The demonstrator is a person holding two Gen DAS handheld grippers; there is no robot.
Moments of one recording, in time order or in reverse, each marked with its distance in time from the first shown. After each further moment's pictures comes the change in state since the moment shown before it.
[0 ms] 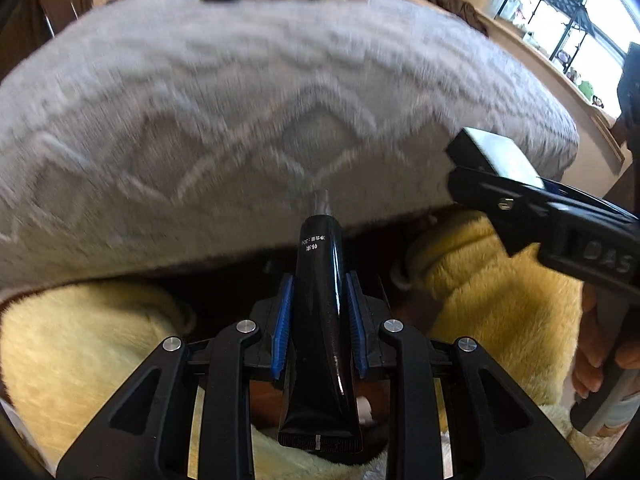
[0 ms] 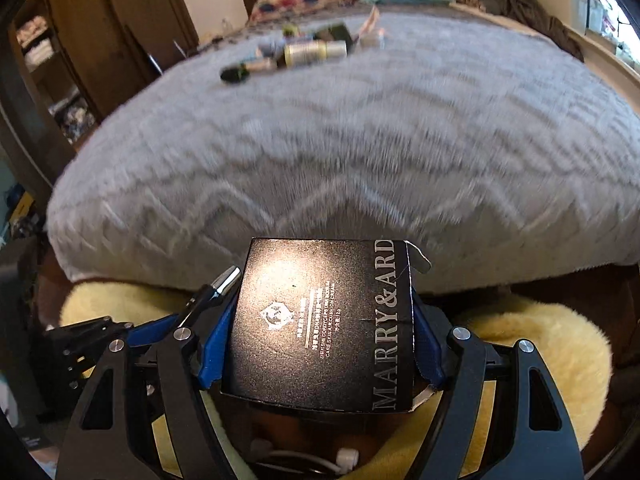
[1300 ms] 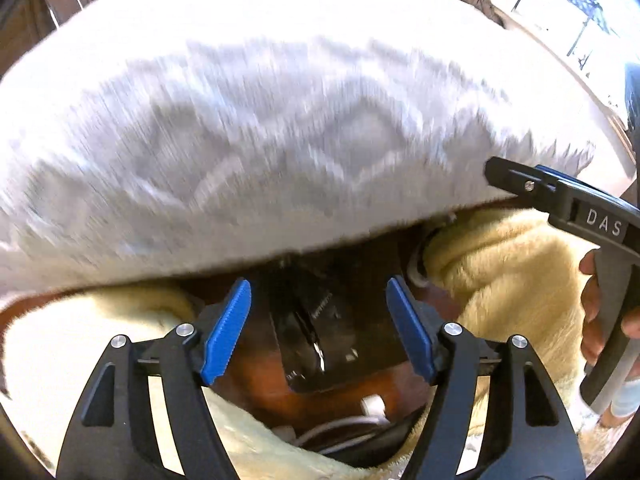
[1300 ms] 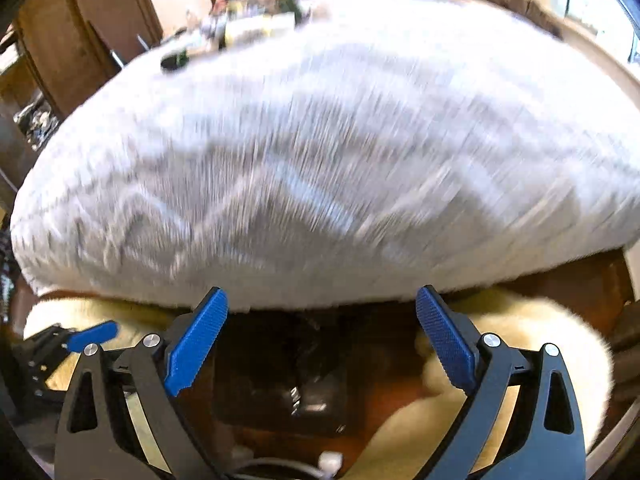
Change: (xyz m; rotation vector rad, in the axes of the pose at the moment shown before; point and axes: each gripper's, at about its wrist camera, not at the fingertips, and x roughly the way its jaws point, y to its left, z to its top) left arm 0.008 0.019 0.013 -0.003 0.004 0.060; right arm -0.009 -0.029 0.032 0.045 -0.052 -0.122
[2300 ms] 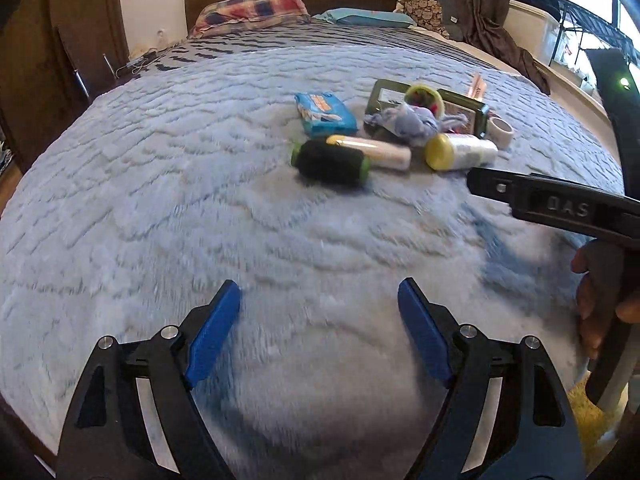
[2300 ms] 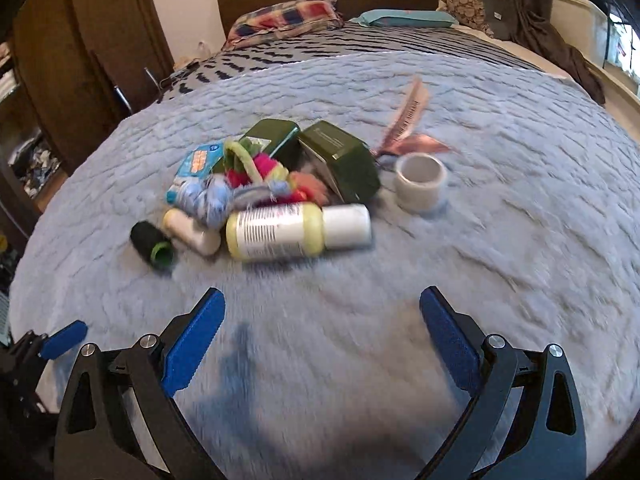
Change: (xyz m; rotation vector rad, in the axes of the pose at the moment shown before) left arm 0.021 0.073 0.194 0.010 -0.198 0.154; right arm 0.125 0.065 0.190 -0.027 -0.046 0.076
